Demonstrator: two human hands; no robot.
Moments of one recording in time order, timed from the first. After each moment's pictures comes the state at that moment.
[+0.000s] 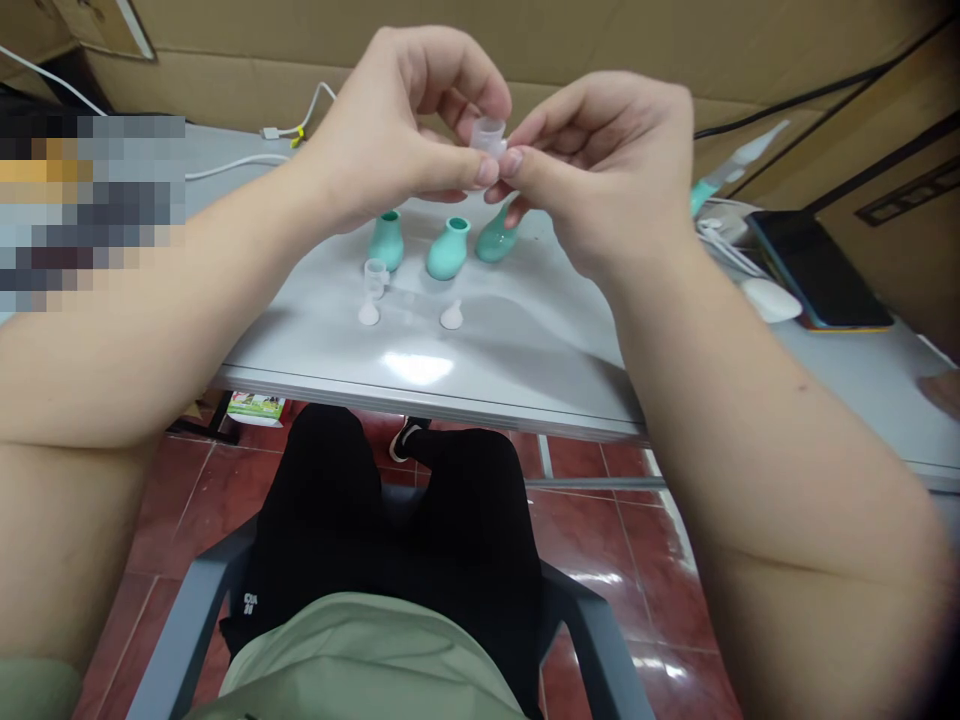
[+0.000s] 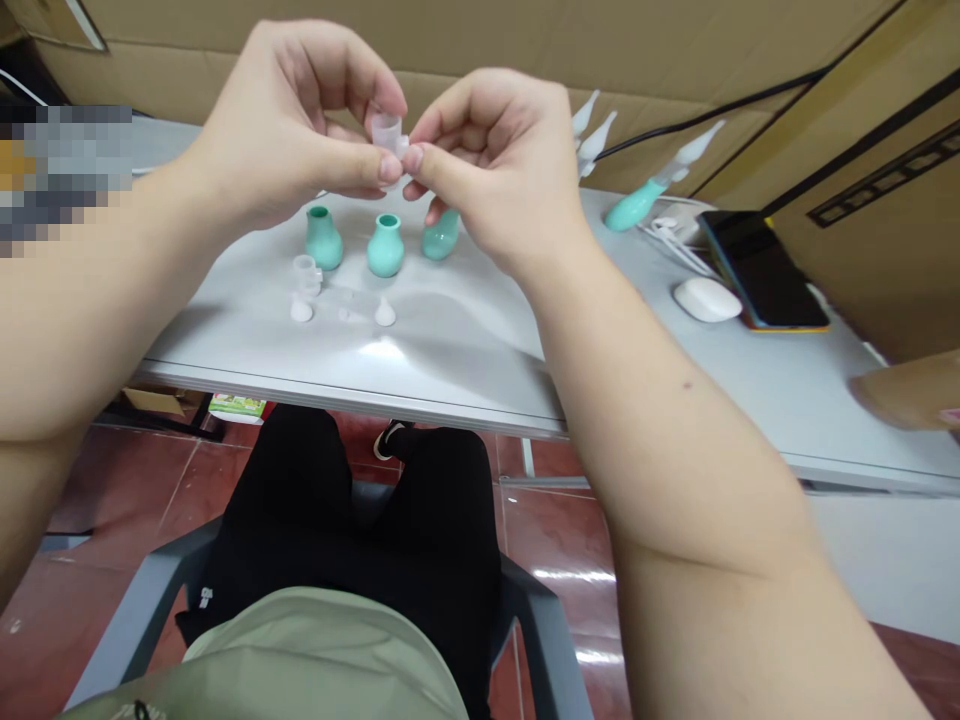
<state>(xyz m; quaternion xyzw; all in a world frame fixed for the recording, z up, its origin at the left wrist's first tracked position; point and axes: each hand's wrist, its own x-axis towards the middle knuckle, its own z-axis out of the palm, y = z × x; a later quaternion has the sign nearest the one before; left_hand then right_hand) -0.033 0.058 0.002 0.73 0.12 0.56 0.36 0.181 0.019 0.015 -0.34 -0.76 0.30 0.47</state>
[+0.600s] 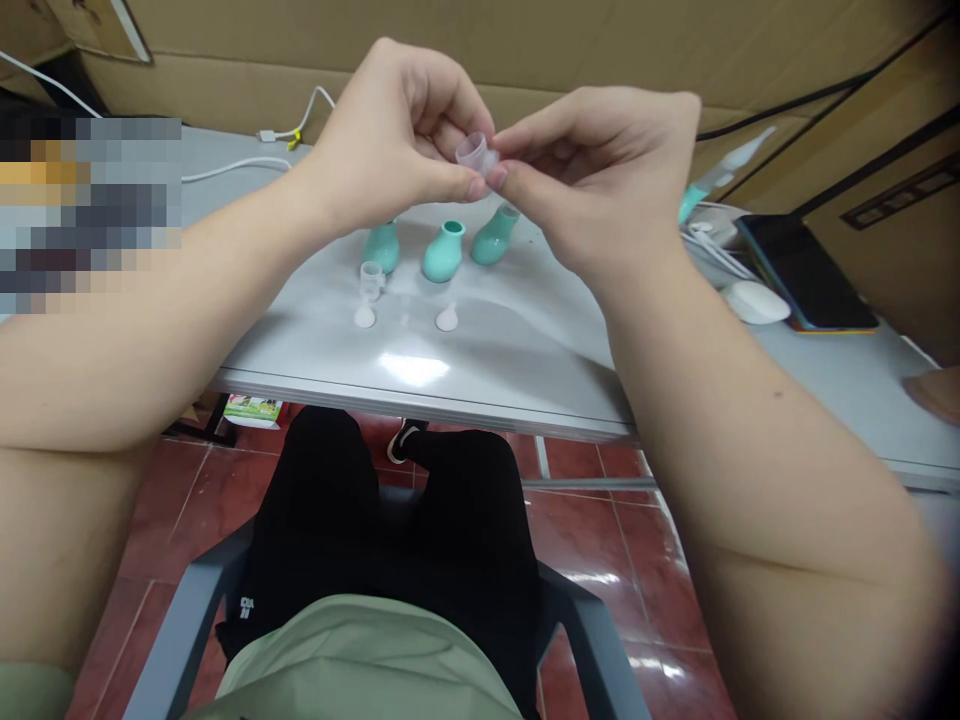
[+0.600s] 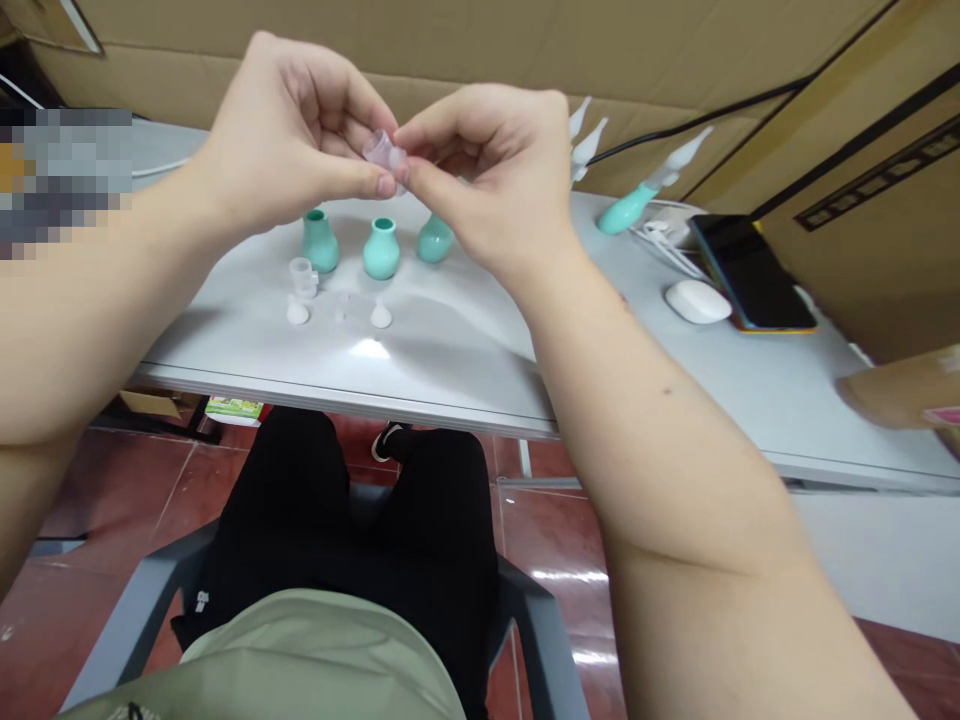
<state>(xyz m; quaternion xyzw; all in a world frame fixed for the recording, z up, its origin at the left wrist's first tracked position) -0.034 0.050 0.010 0.76 0.17 0.54 0.32 0.187 0.014 0.020 -0.35 -0.79 0.21 0.46</state>
